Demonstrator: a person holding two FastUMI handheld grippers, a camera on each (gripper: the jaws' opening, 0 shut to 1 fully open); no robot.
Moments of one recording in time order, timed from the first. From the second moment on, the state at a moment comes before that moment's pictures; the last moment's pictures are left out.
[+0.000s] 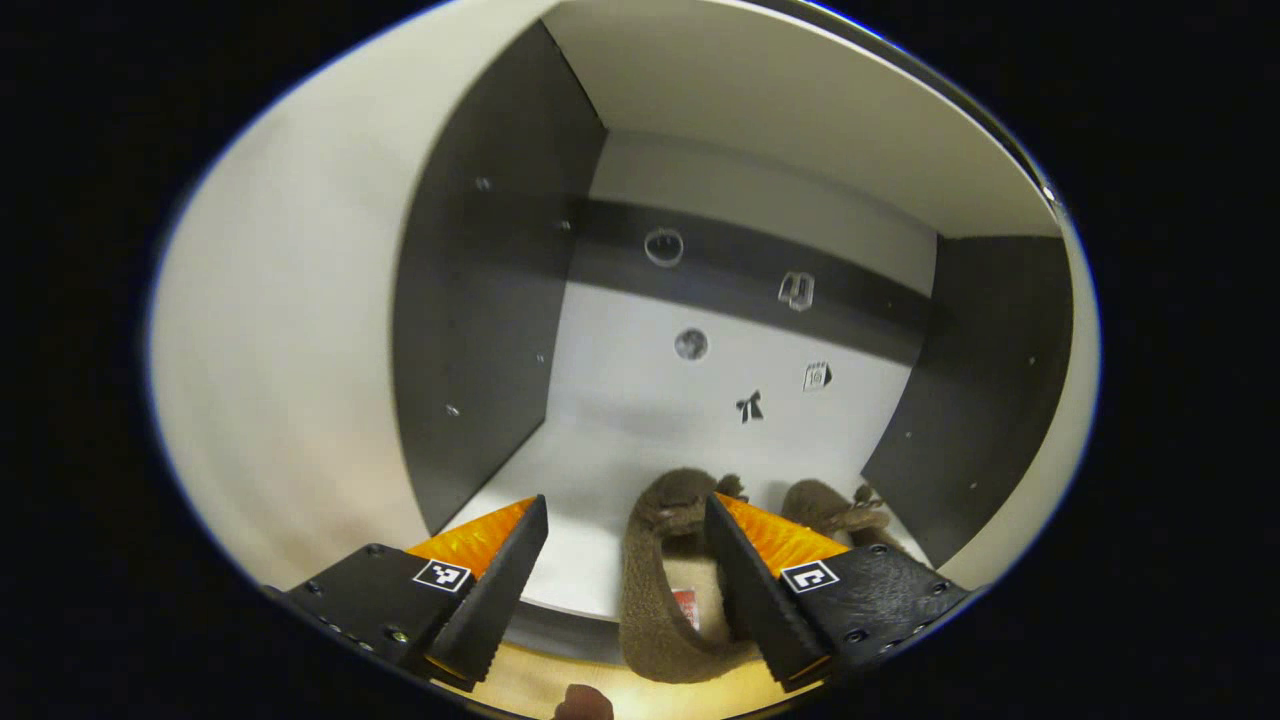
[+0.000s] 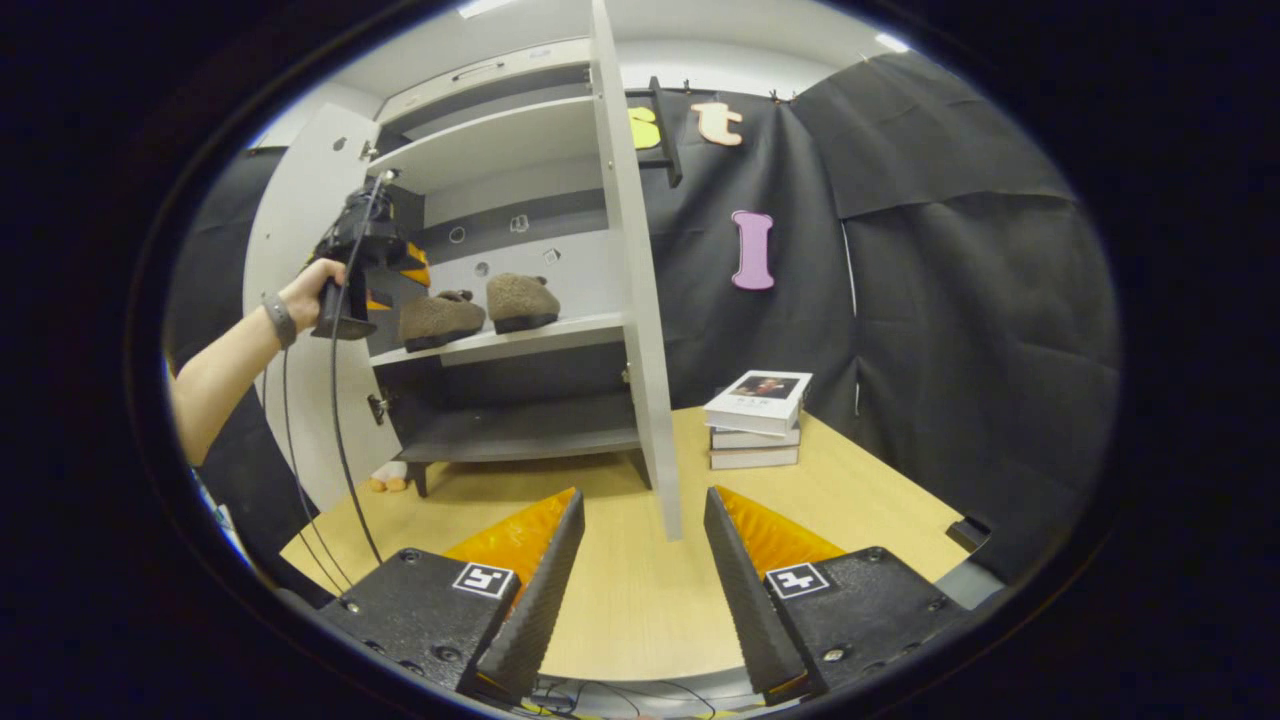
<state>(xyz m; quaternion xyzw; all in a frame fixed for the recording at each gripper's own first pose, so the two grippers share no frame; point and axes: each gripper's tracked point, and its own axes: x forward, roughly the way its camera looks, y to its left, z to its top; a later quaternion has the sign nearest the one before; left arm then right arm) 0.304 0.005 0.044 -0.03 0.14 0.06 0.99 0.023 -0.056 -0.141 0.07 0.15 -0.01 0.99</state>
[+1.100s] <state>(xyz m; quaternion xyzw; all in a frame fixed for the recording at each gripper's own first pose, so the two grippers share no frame) 0.007 -0.044 -0.057 0.06 0.10 -0.04 0.99 0.002 -0.029 -0.111 0.05 0.08 0.02 0.99</state>
